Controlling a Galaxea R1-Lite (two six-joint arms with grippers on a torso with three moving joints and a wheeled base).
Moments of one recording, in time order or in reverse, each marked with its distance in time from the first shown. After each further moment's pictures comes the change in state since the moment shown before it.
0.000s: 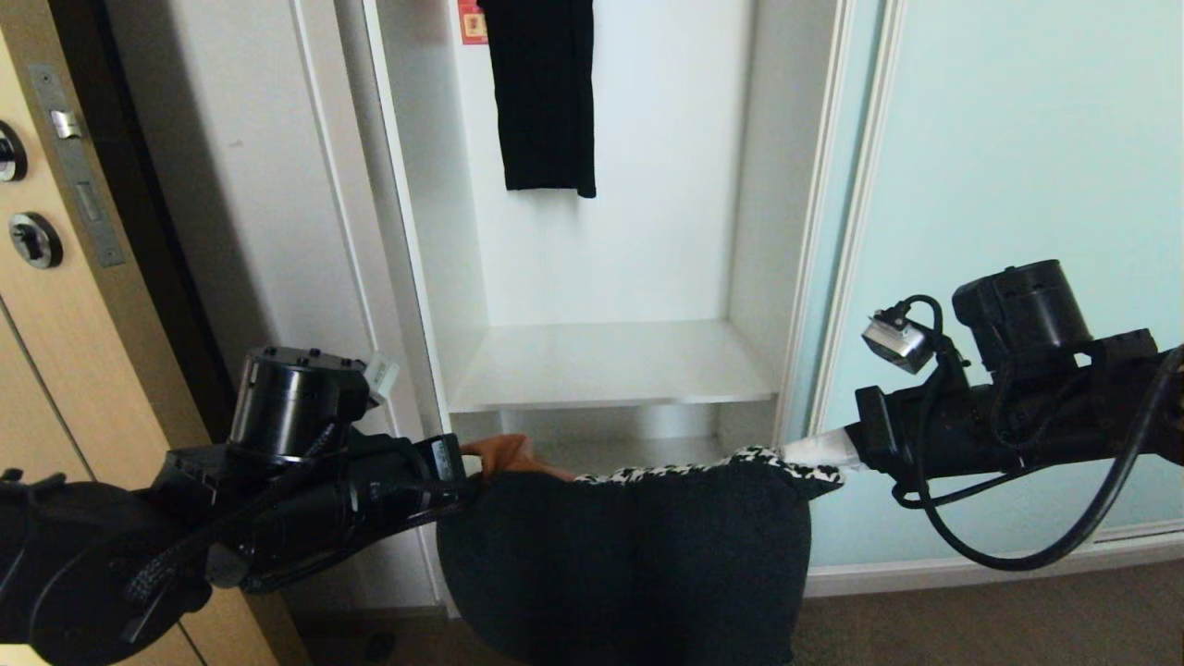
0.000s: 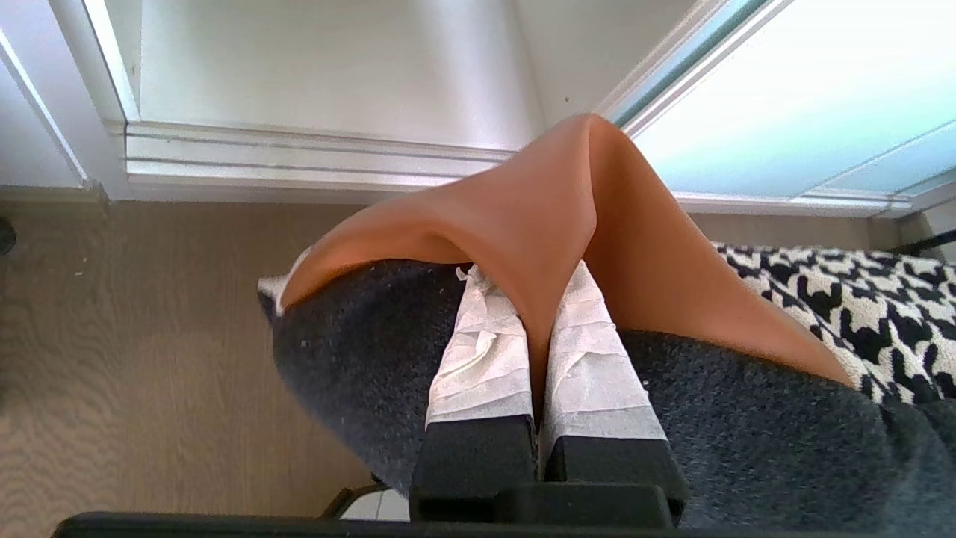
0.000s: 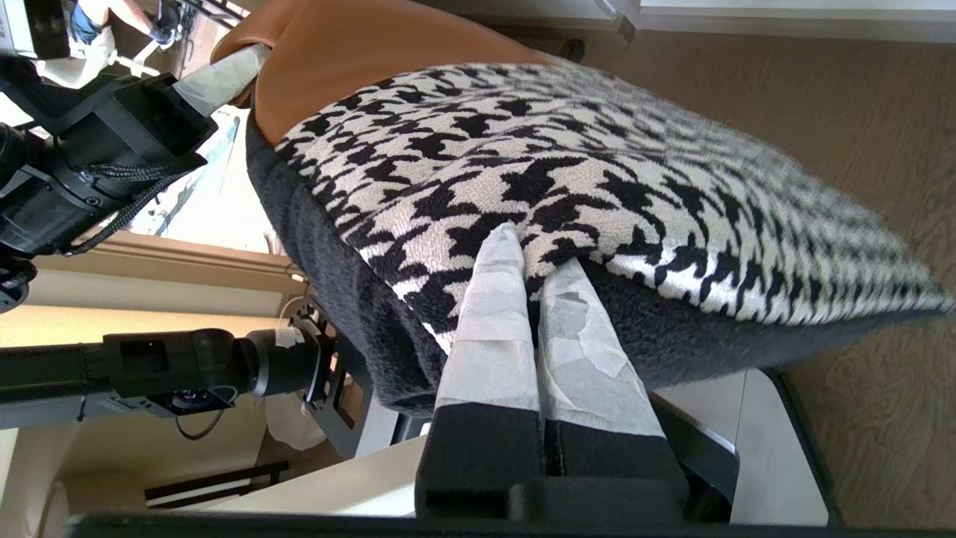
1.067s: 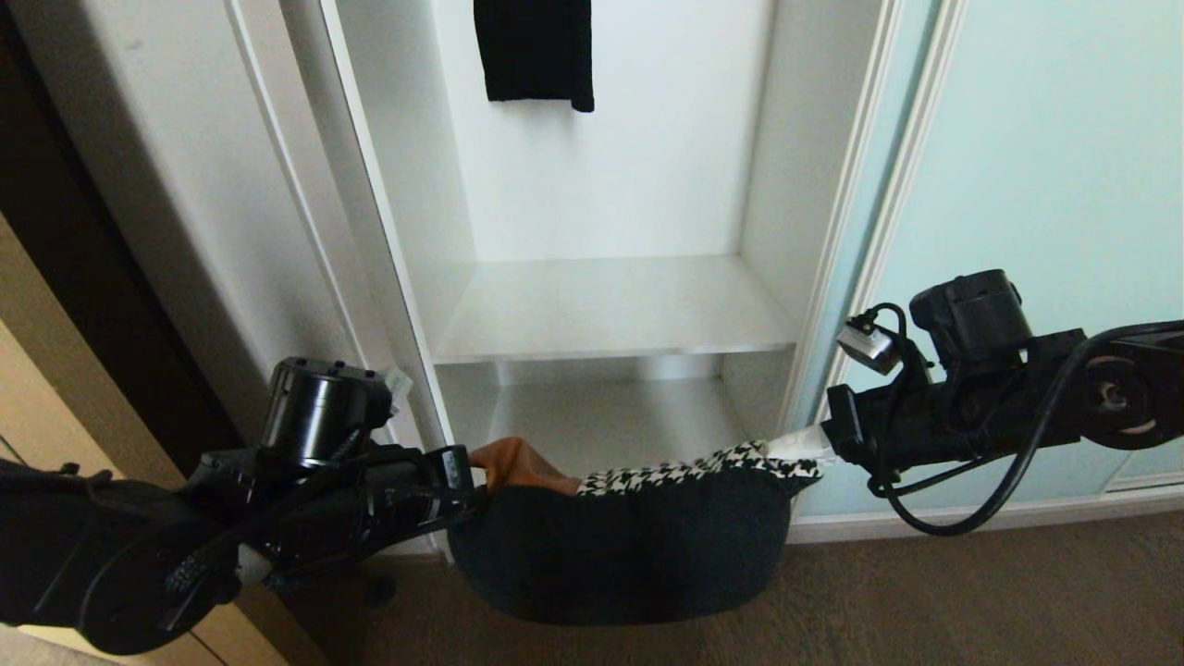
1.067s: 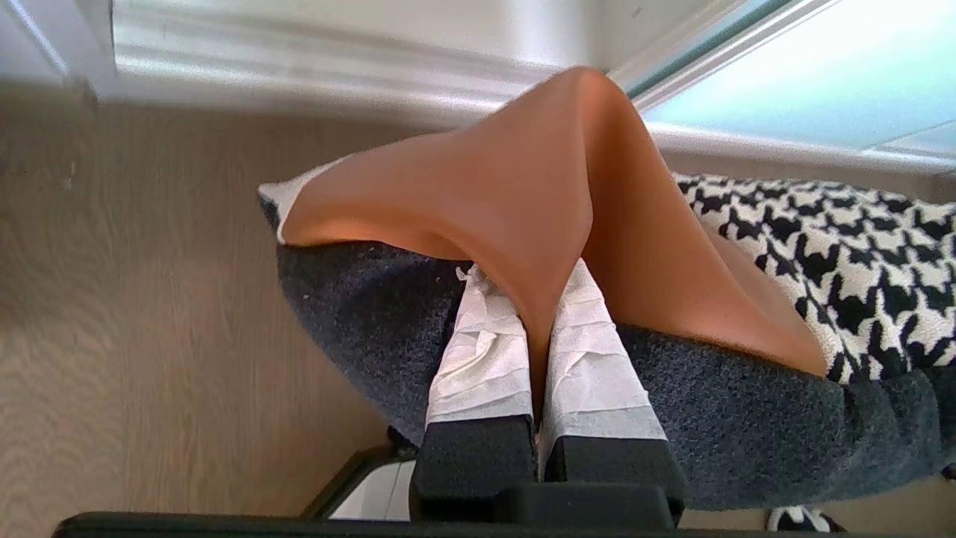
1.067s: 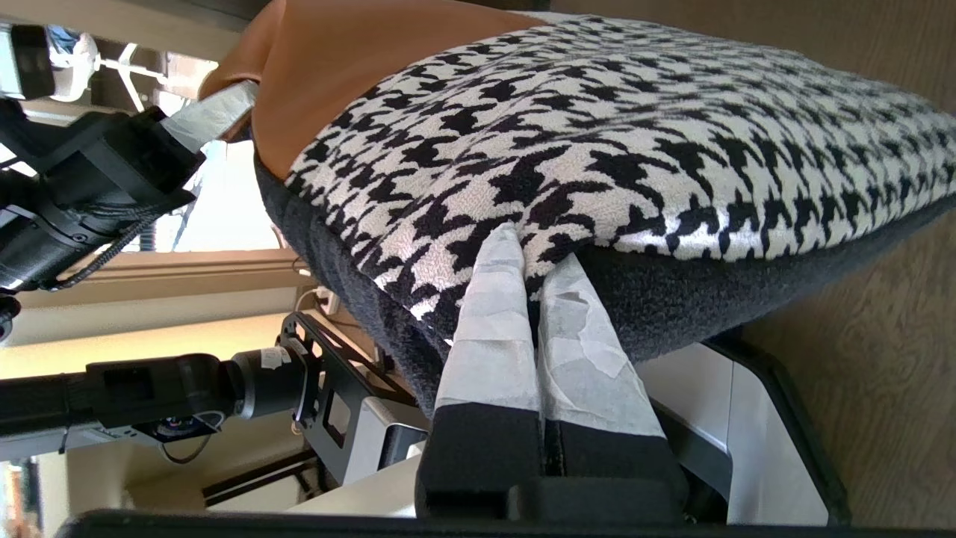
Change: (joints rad) left arm 0.001 0.060 -0.005 0.000 -0.007 -0.002; right arm -0.011 0.112 -0.070 -0.002 0.000 -0.003
